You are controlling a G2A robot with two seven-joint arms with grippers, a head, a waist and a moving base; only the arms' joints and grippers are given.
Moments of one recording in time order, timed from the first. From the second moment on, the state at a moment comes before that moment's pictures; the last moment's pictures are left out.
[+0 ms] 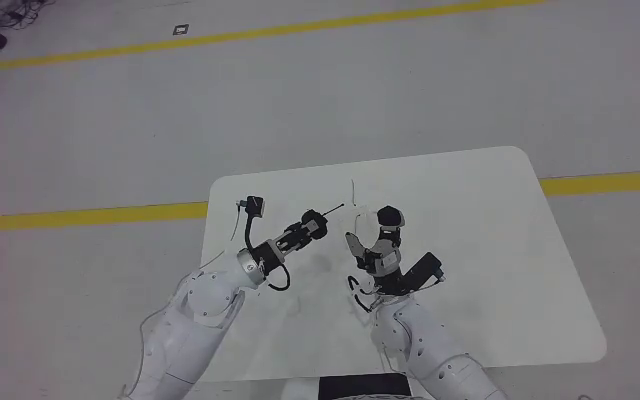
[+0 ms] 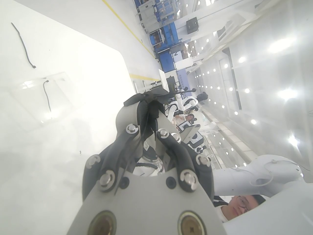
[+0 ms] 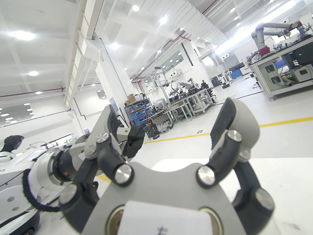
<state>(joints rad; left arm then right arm) 1.51 -1.03 -1.21 -1.74 -0.16 -0.32 -0.50 -1.48 -1.52 0.95 -1.23 -1.21 -0.26 -1.11</state>
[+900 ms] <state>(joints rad) 1.67 -1.02 -1.34 -1.88 -0.64 -0.23 -0.57 -1.48 -1.52 0.95 -1.23 -1.21 -0.26 -1.11</state>
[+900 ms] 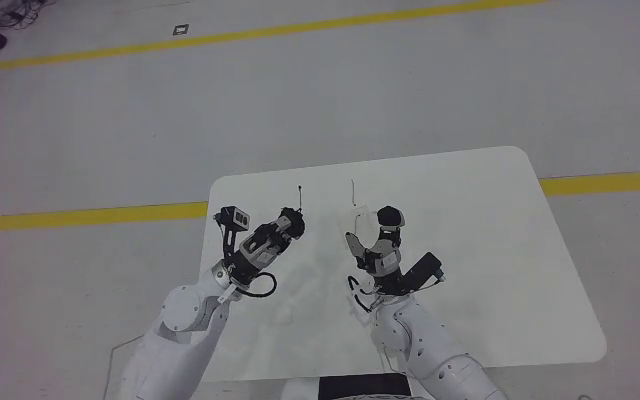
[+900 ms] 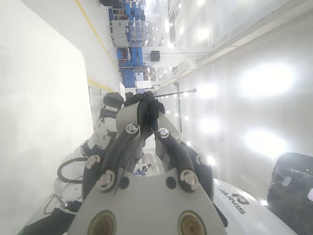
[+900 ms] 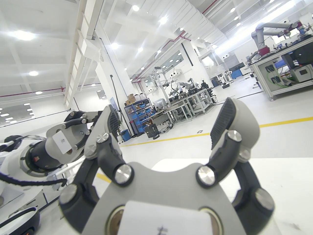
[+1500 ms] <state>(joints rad) 1.54 -1.05 -1.22 -1.90 -0.69 -0.17 -0.51 -1.51 -1.45 1.08 -1.26 -1.56 -0.20 -1.19</state>
